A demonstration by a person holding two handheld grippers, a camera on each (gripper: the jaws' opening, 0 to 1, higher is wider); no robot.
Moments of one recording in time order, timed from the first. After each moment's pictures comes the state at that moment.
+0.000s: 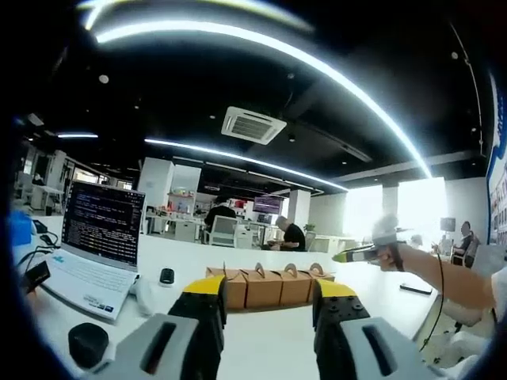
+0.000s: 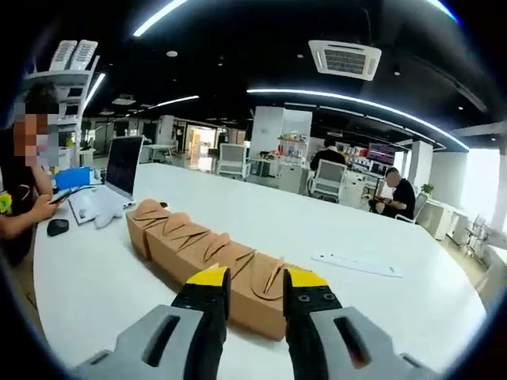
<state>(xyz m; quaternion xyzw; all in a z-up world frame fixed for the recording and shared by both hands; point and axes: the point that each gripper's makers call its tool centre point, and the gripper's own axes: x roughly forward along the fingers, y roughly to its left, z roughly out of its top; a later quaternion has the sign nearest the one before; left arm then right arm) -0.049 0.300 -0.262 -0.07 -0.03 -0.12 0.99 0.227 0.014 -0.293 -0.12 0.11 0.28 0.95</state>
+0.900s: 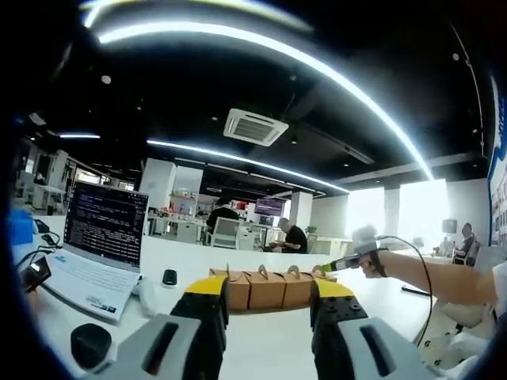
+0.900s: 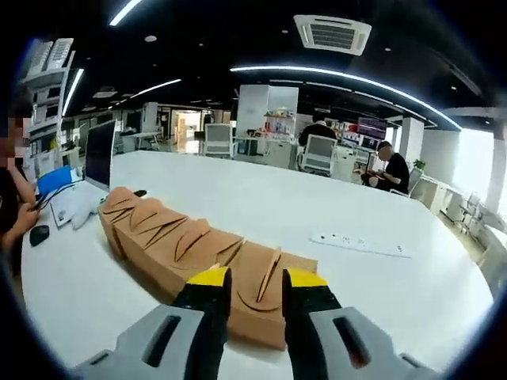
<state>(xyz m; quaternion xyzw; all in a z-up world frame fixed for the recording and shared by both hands) -0.049 0.306 -0.260 -0.08 -0.04 -0.12 0.99 0.273 0.024 -0.332 -0.09 0.17 0.25 0.95</state>
